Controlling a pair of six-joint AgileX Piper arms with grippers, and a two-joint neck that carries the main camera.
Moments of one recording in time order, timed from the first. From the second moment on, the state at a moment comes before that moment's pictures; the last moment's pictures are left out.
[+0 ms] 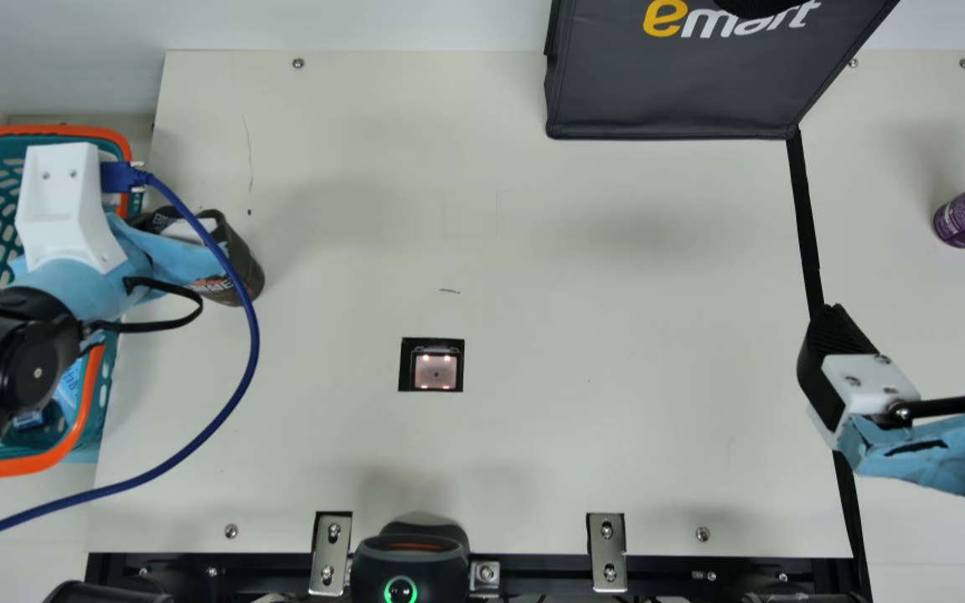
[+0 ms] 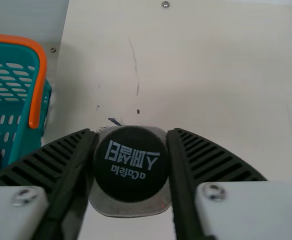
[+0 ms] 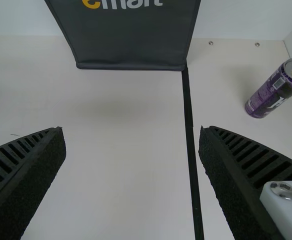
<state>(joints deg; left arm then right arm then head) -8.9 69.6 -46.1 6.2 28.7 -15.3 0.7 42.6 -69.8 -0.8 69.4 0.0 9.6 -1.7</state>
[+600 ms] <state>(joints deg) -16.3 63.6 -50.6 11.7 38.0 -23.9 0.7 42.6 -69.8 -0.8 69.4 0.0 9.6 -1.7</state>
